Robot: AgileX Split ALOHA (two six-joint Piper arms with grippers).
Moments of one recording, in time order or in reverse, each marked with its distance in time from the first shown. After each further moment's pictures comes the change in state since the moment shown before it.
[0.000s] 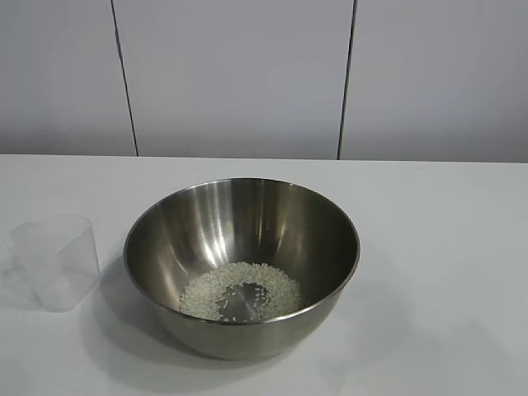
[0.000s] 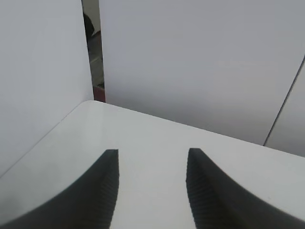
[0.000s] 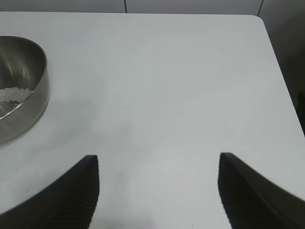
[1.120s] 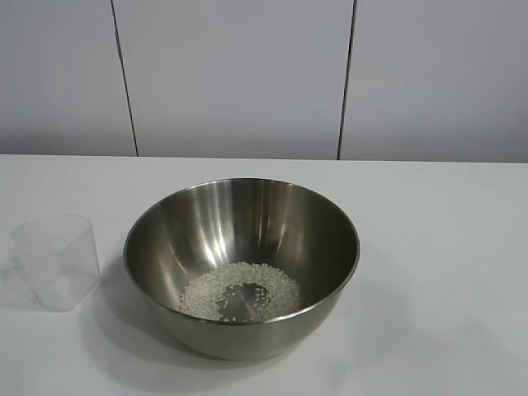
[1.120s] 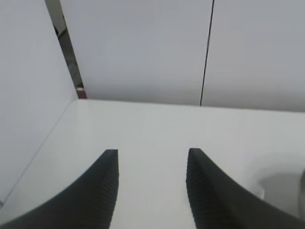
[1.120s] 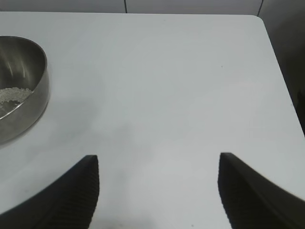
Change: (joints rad) left arm -0.394 -0.964 -0.235 0.096 1.344 0.041; right arm 0.000 0.000 0.000 0.000 0.001 0.000
